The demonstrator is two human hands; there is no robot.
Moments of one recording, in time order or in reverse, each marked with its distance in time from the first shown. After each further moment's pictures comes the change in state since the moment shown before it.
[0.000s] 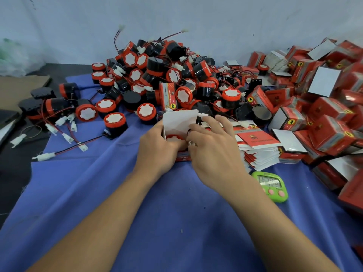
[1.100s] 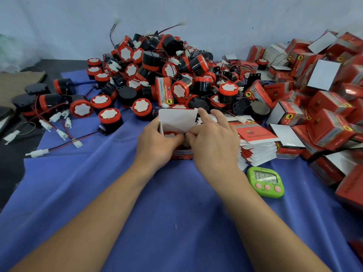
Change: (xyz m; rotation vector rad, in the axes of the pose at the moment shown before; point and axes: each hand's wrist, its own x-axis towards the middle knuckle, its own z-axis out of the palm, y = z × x) left_hand 0.003 -0.003 0.007 -0.027 -0.022 -0.053; right_hand 0.008 0.002 0.014 0.043 0.005 0.296
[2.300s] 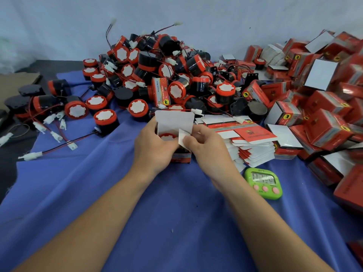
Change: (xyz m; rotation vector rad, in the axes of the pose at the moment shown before) left_hand -0.007 0.004 0.004 -0.068 0.038 0.022; right_hand -0.006 0.010 0.010 1.002 -0.296 0.432
